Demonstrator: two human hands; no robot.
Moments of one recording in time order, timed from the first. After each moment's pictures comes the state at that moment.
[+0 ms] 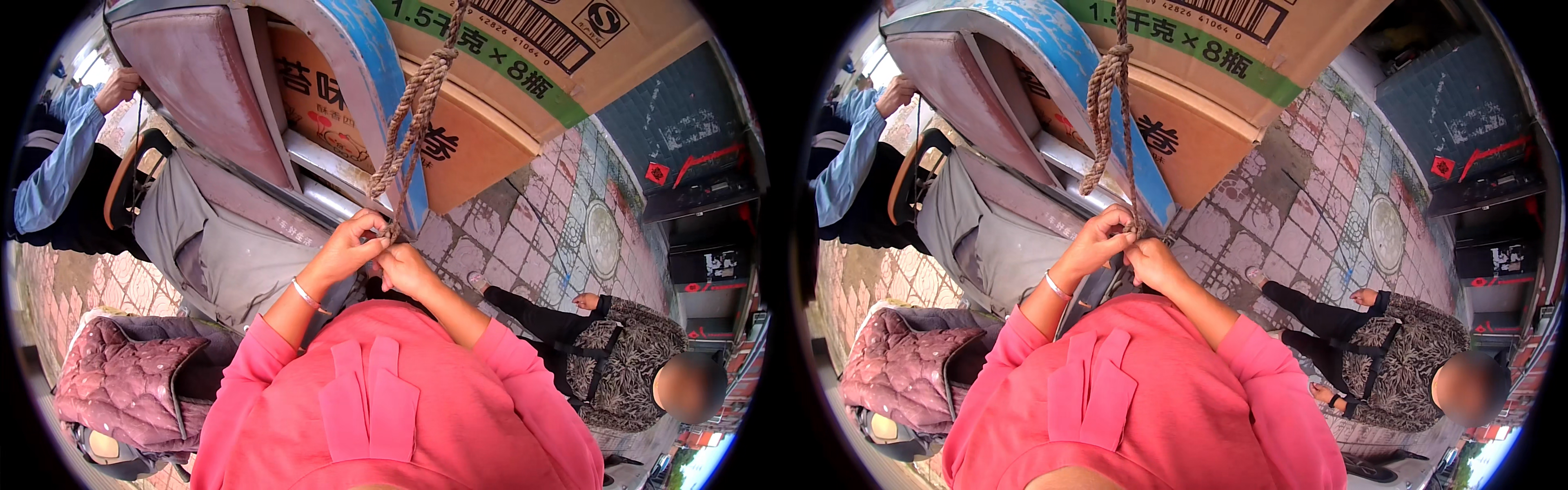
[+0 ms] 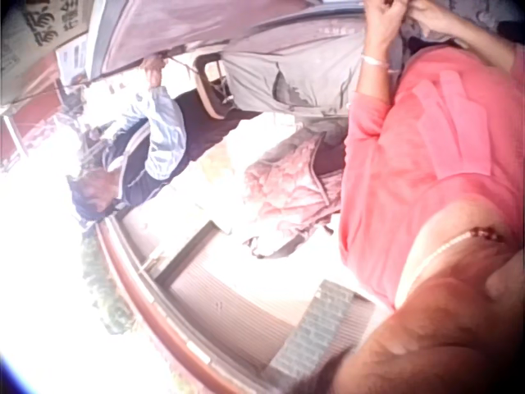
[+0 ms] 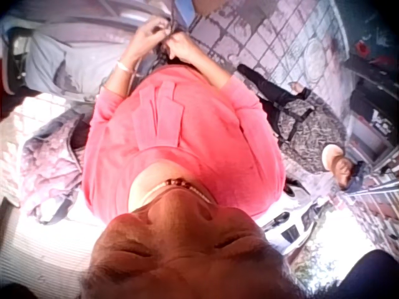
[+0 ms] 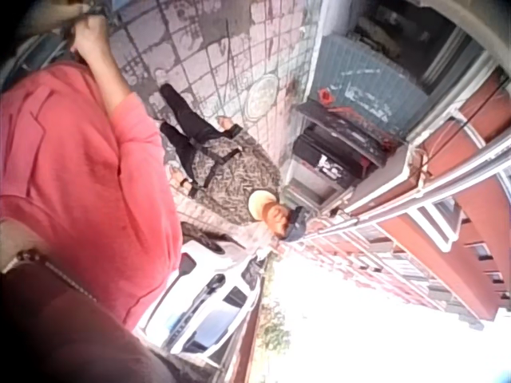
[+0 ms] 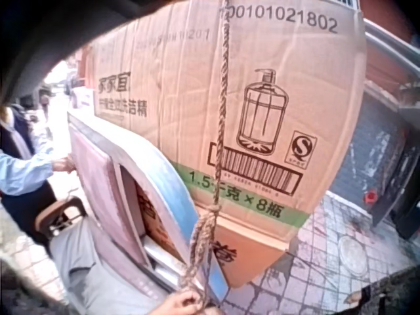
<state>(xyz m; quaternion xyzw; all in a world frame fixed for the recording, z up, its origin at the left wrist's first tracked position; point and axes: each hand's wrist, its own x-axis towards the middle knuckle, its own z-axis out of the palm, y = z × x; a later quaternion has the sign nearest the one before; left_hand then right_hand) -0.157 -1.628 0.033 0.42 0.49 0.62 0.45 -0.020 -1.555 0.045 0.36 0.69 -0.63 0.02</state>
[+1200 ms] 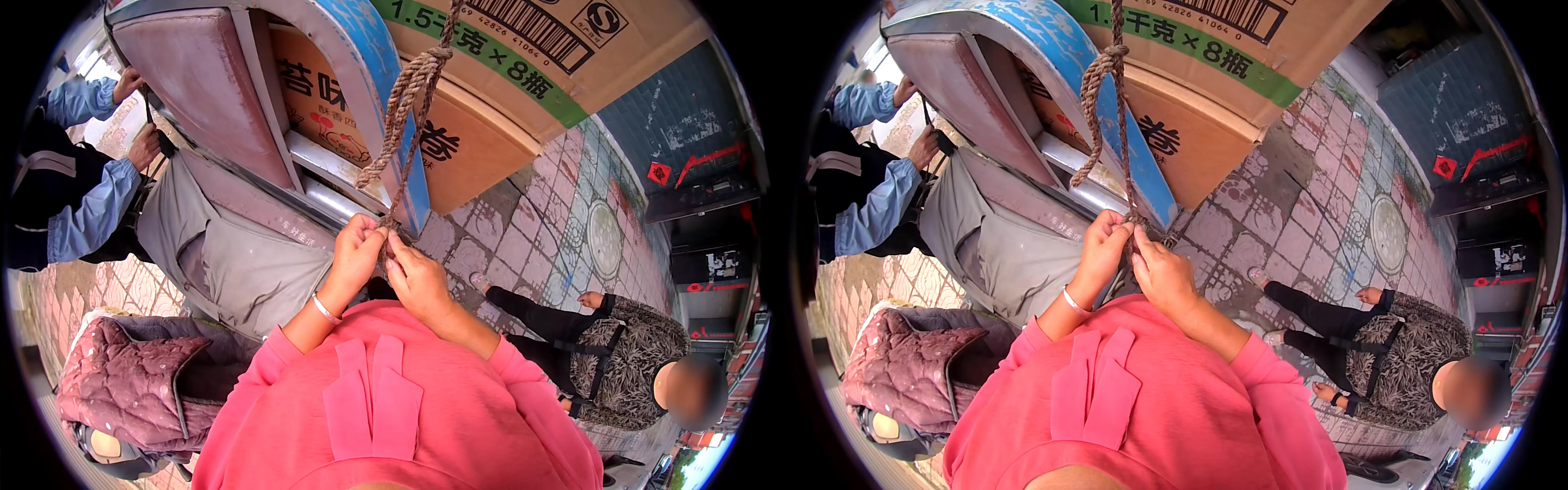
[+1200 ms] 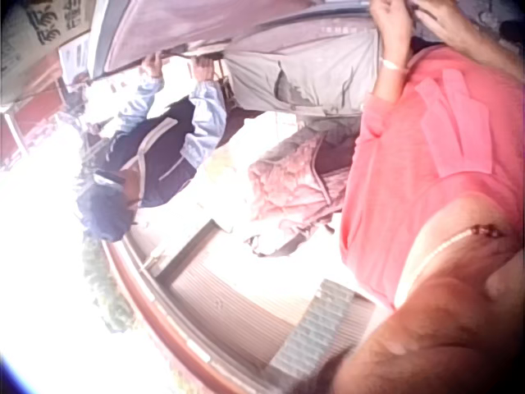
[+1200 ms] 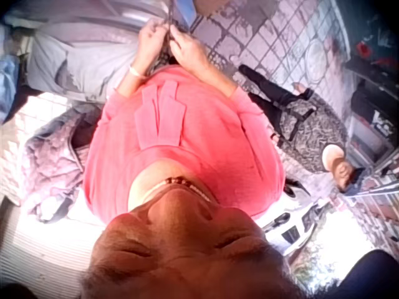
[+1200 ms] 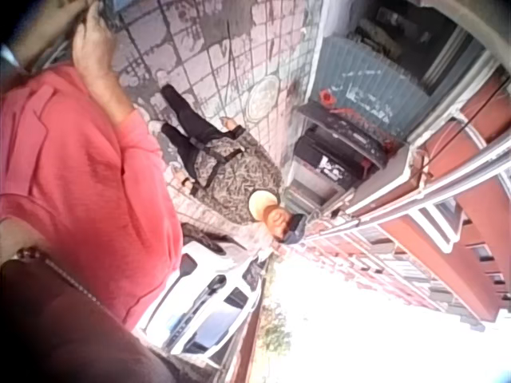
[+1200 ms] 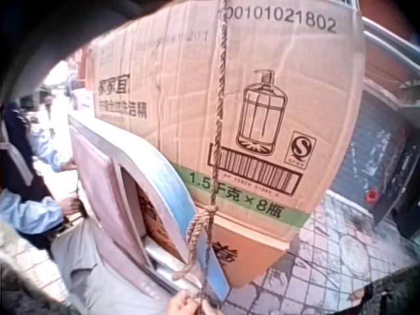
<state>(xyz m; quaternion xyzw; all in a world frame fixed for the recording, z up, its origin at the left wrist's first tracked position) -0.125 -1.624 0.038 0.20 0.53 0.69 0.44 0.001 -1.575 0.084 0.28 0.90 -0.28 -0.18</state>
